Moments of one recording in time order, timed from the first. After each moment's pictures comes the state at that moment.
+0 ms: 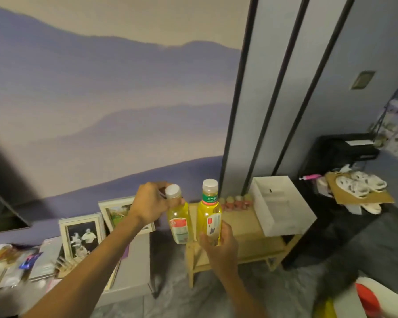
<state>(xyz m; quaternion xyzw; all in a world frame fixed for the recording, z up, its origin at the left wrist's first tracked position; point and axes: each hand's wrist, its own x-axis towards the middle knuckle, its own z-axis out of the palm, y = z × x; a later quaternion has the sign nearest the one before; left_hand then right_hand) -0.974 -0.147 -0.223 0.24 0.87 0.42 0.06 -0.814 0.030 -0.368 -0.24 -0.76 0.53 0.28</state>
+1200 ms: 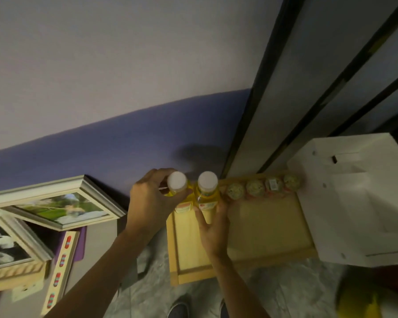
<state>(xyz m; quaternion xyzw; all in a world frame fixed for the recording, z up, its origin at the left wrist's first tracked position) -1.186 0.043 -0.549 0.19 0.89 0.40 0.04 -1.077 0.170 -0.691 -0.34 -0.75 0.54 0.17</state>
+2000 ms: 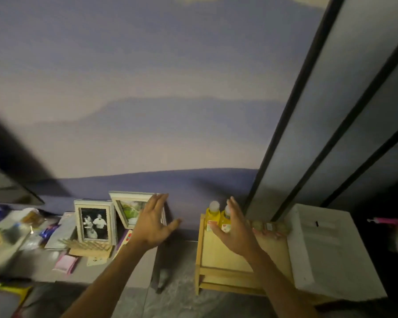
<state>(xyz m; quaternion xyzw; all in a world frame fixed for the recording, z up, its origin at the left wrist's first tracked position) -1.080 -0.101 -0.365 0.11 0.95 0.30 0.04 -1.027 0.184 -0.406 -0.05 -0.93 0.36 0.00</state>
